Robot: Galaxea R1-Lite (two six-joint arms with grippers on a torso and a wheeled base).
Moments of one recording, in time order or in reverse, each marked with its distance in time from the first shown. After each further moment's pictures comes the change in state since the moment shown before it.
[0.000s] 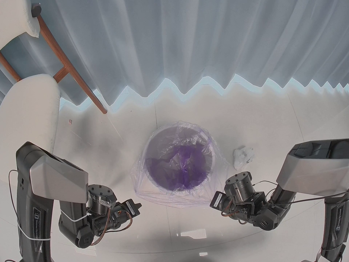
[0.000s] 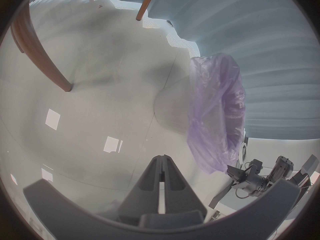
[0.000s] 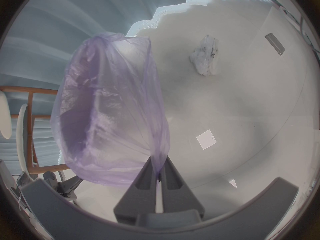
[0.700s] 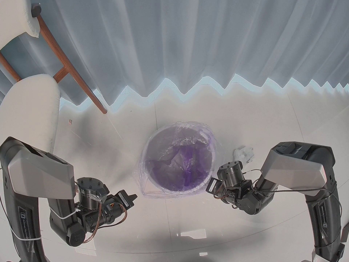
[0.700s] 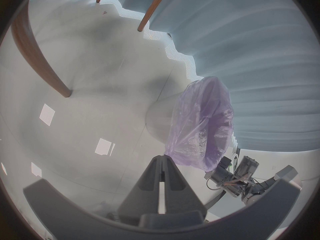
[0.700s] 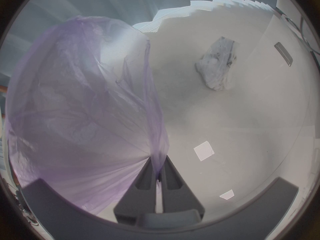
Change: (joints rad) left arm 0.019 -0.119 0.033 0.001 0.003 -0.076; right arm -0.098 0.201 -0.322 0.064 -0.019 -0.106
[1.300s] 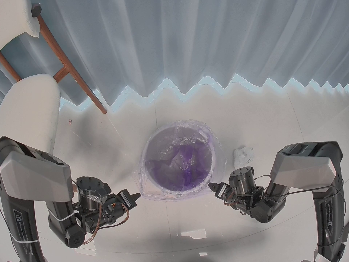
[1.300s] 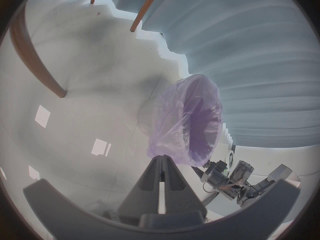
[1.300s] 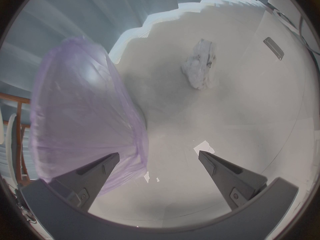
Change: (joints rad) left arm -0.037 -0.053 0.021 -0.001 -0.007 0.001; right arm -0.014 -0.057 0.213 -0.170 -0.006 0.036
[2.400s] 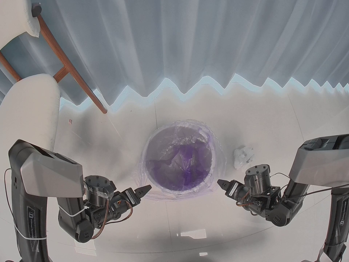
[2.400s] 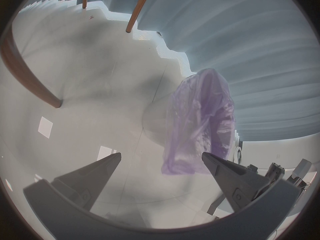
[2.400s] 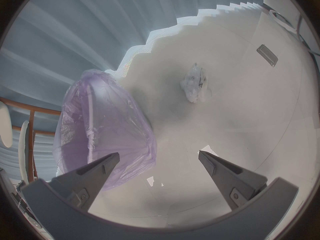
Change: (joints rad) left arm 0.033 0.122 -0.113 -0.002 0.008 0.099; right arm 0.002 -0.178 0.213 -0.094 -0.016 0.007
